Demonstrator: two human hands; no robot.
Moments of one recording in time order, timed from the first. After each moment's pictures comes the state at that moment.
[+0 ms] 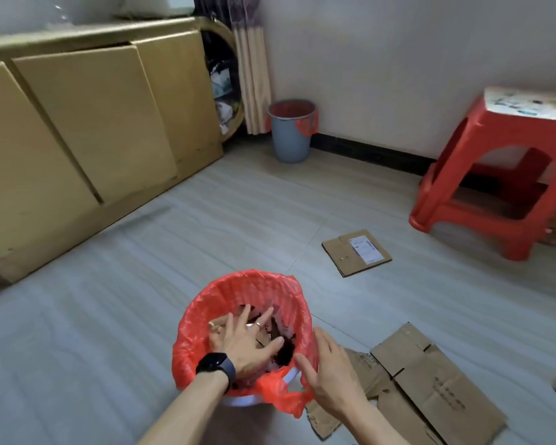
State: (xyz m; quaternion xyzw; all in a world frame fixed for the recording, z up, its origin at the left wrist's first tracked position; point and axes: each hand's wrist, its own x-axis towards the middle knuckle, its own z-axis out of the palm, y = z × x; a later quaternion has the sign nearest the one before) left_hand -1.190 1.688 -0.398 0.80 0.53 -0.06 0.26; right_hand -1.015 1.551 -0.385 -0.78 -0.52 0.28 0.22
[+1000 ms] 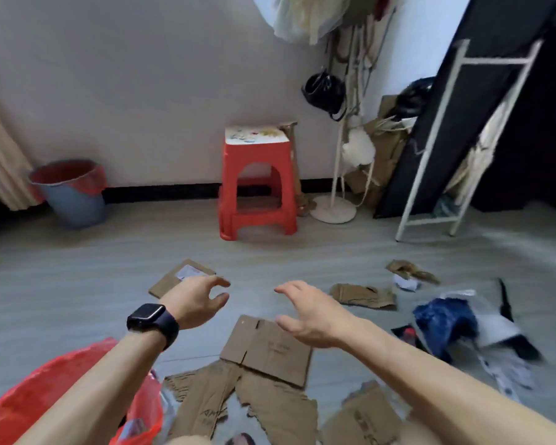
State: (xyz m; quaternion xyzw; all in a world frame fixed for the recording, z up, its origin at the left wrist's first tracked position) left_hand -0.980 1.584 -0.184 0.97 0.16 -0.03 0.15; right_hand -0.882 1.346 -0.178 -0.88 -0.43 0.15 0.15
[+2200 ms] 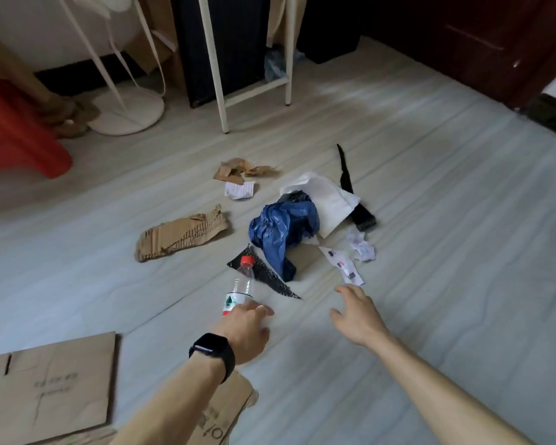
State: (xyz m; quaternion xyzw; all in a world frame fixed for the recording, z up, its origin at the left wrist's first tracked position) left_hand -0.706 1.157 -0.462 0.93 -0.13 -0.28 0.18; right_hand -0.706 0.900 -0.491 -0.94 0.12 0.24 0.21
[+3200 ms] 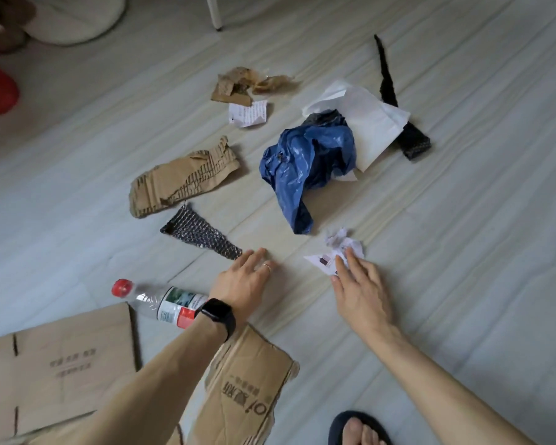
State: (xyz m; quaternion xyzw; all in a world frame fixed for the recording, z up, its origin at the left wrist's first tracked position) left_hand -0.671 1.224 -0.579 0.95 -0.22 -0.20 0.10; right_hand -0.737 0.972 -0.621 -1.00 0.03 -0.02 0.06
